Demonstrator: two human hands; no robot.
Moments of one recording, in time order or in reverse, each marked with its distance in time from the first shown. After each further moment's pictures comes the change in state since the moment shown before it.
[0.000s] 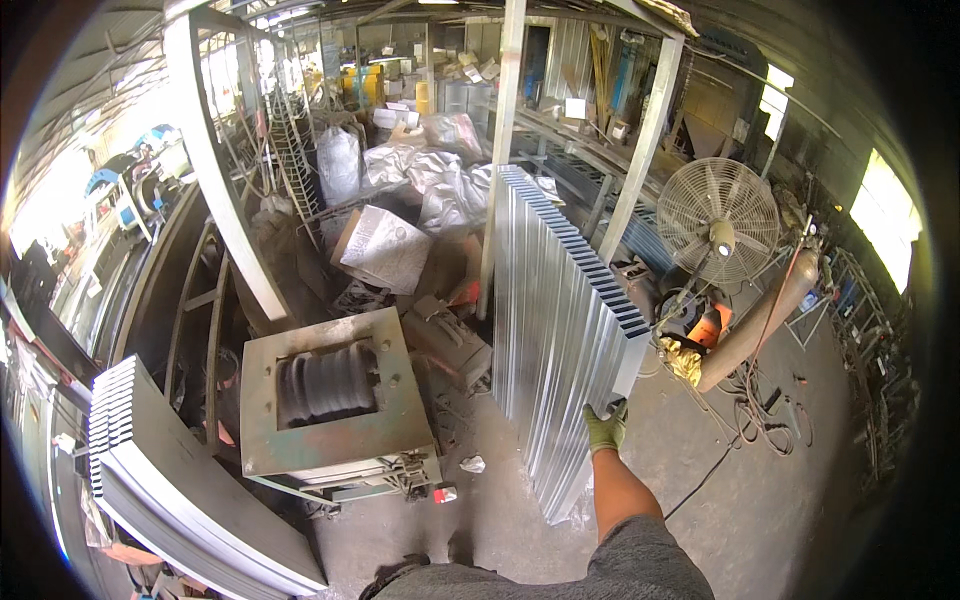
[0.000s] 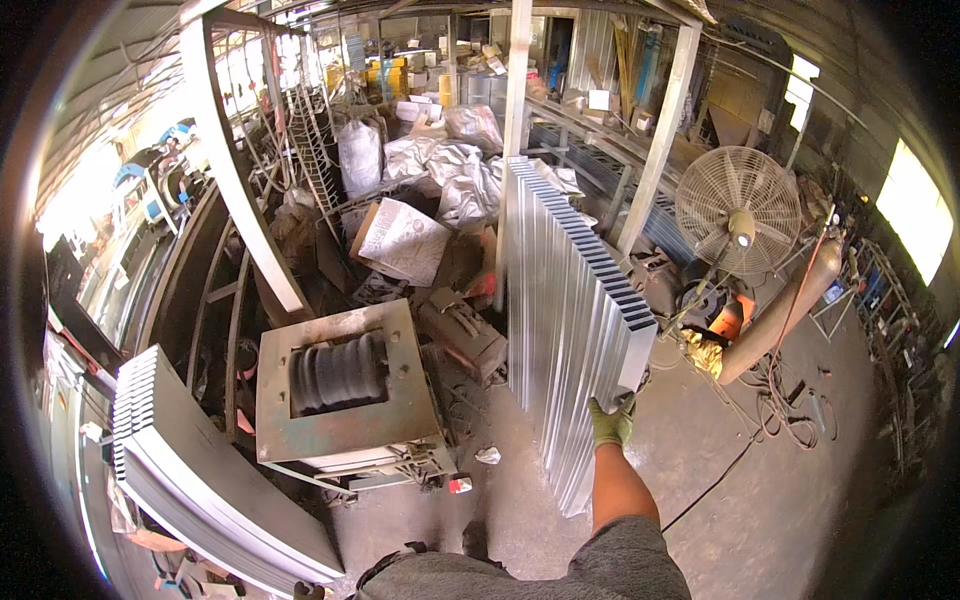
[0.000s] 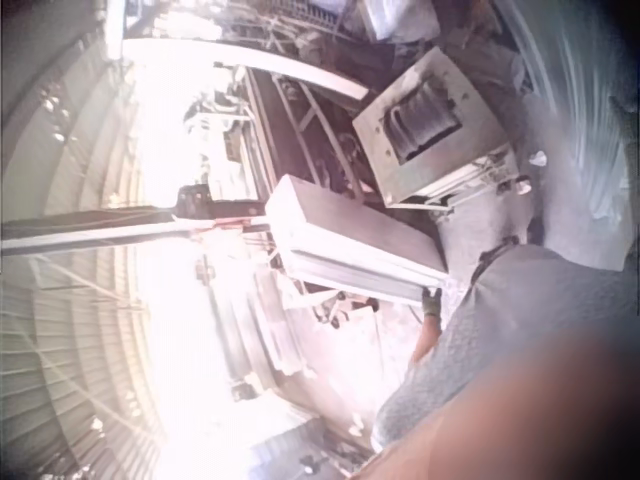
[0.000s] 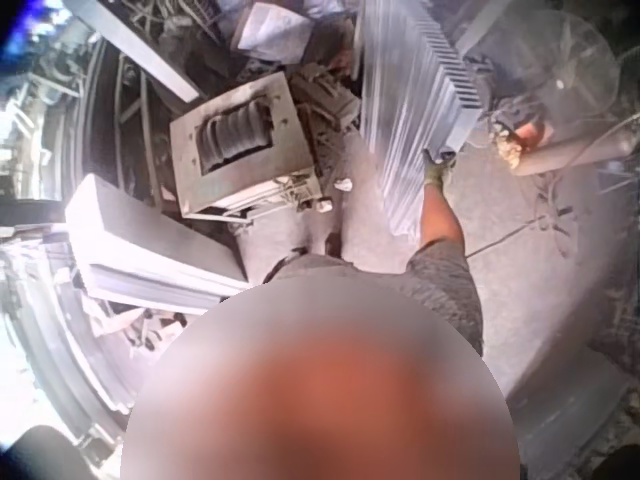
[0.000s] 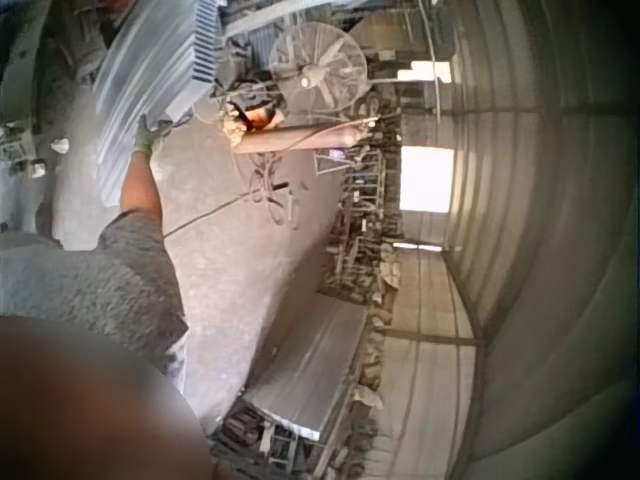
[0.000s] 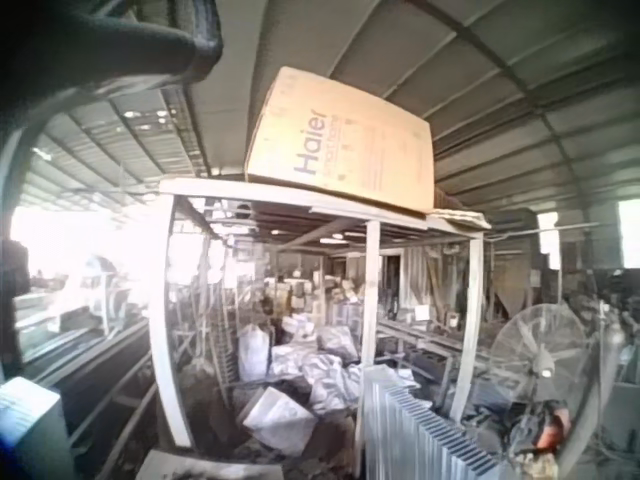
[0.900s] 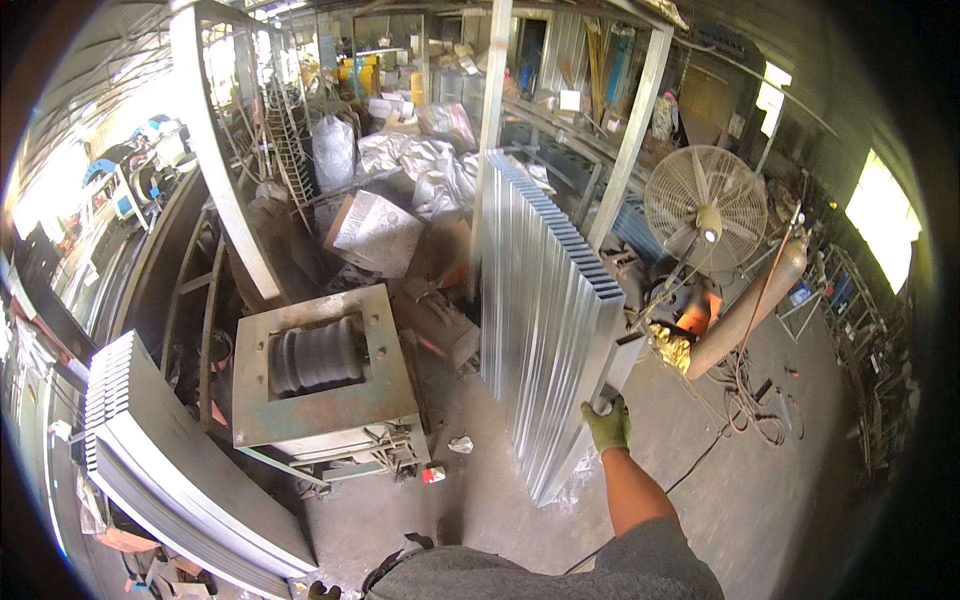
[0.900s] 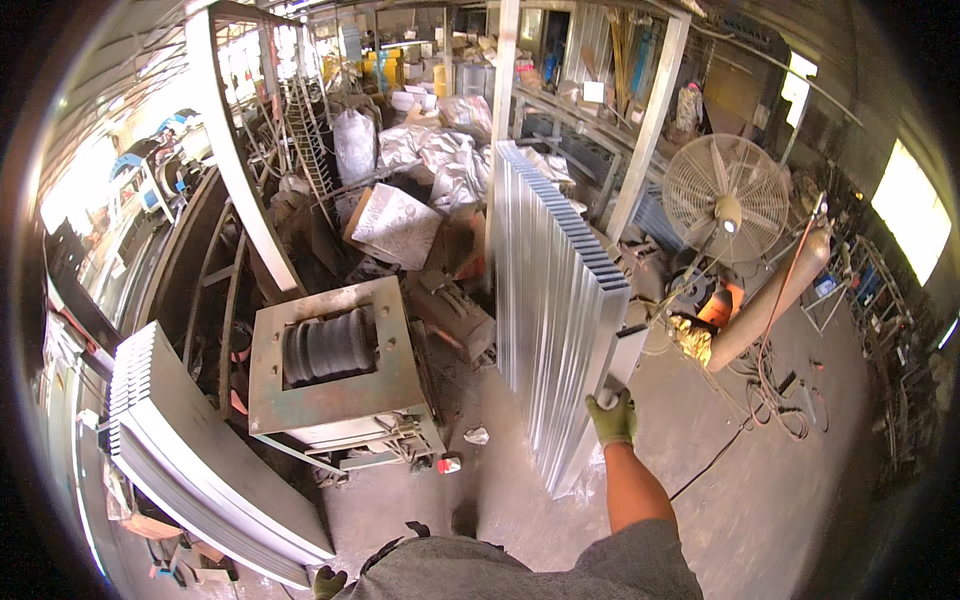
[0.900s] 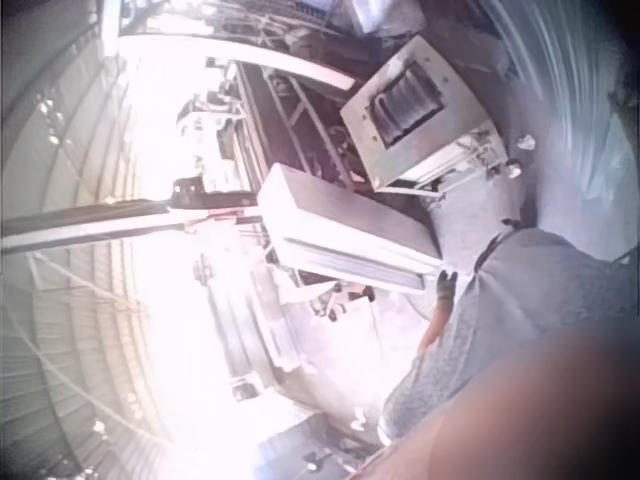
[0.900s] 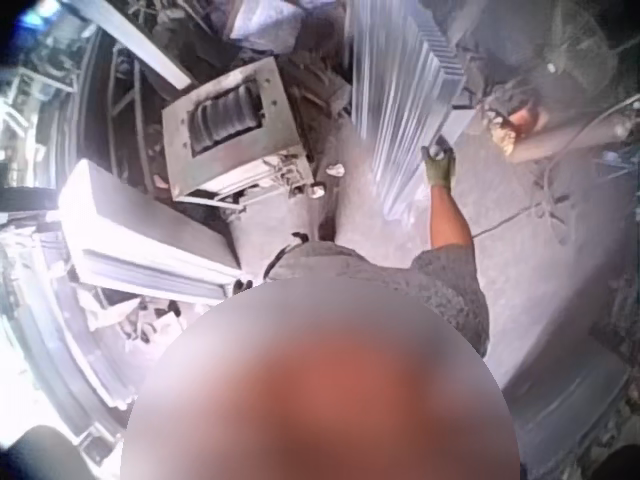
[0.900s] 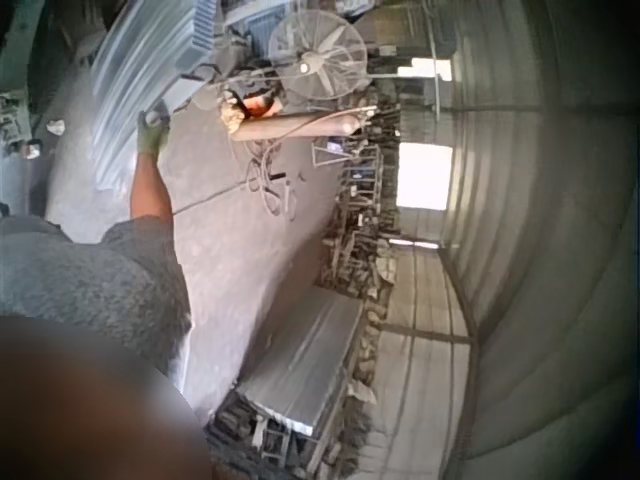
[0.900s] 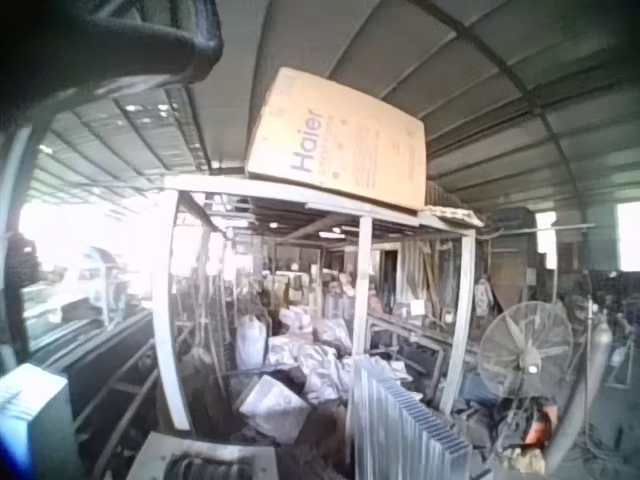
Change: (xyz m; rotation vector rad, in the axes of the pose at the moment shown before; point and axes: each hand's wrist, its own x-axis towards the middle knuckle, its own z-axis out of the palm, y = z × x) left_hand -0.043 -0.009 0.068 0.248 -0.128 -0.016; right_hand -0.031 -0.021 -0.108 -0.136 -0.165 -0.148
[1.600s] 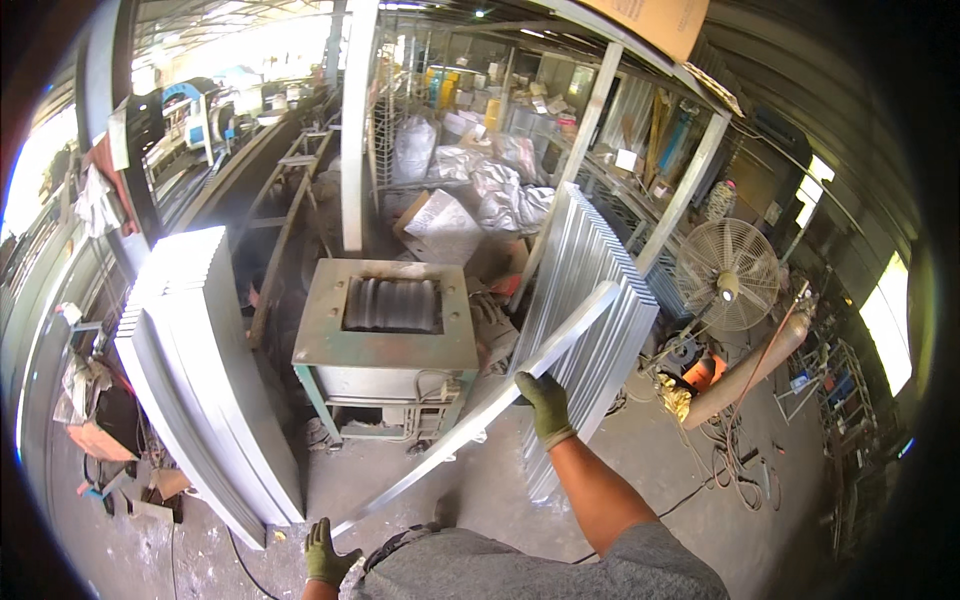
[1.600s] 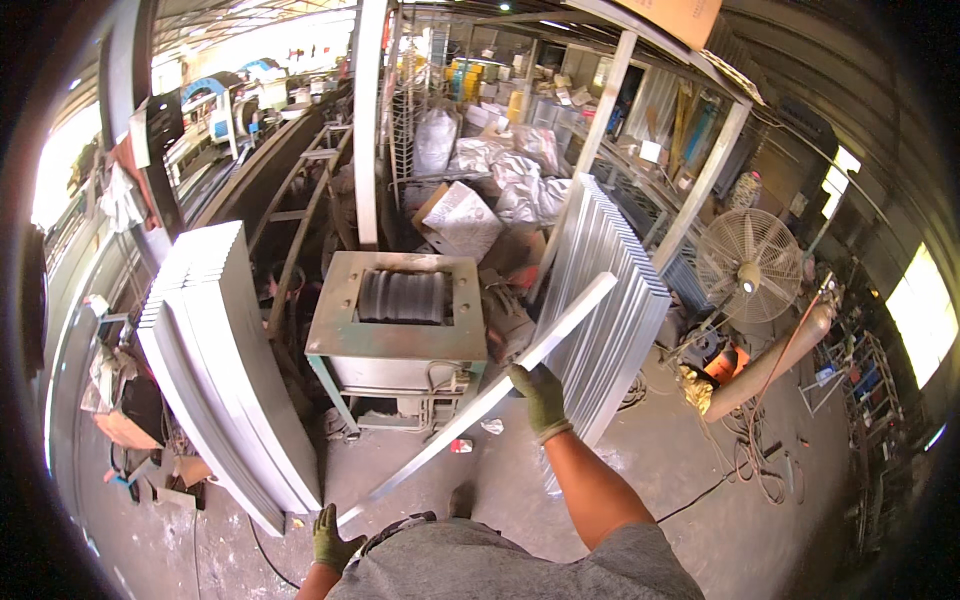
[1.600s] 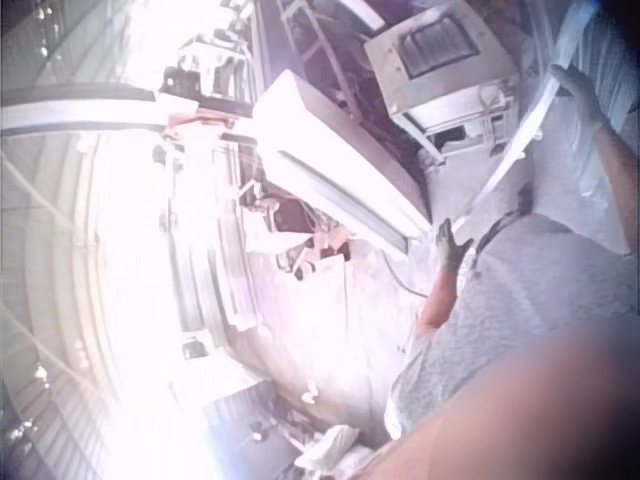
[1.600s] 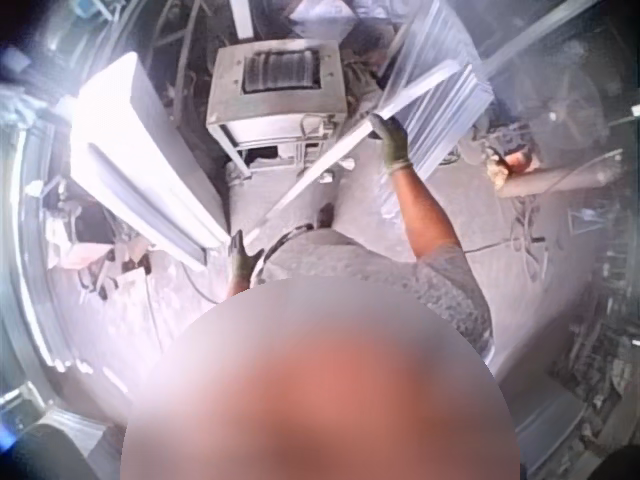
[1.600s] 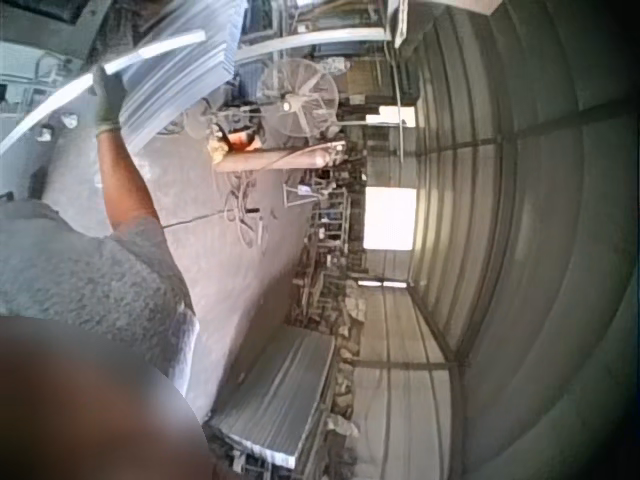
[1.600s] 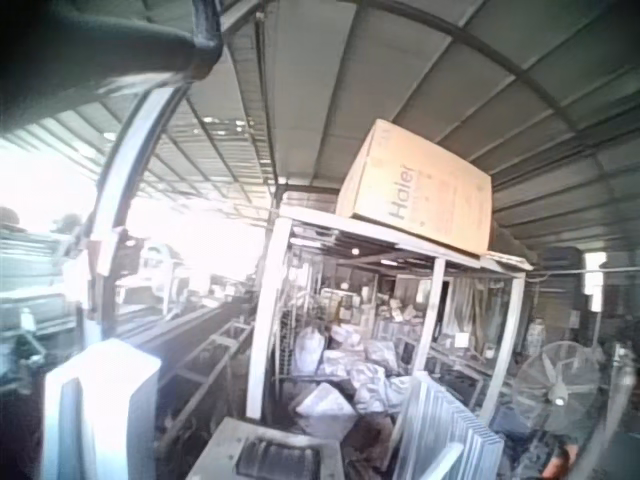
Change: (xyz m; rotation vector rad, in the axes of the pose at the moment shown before) left_hand -0.108 0.035 -0.032 0.238 0.244 0.551; right_hand -0.194 -0.286 -0.040 0.868 -0.599 -0.322
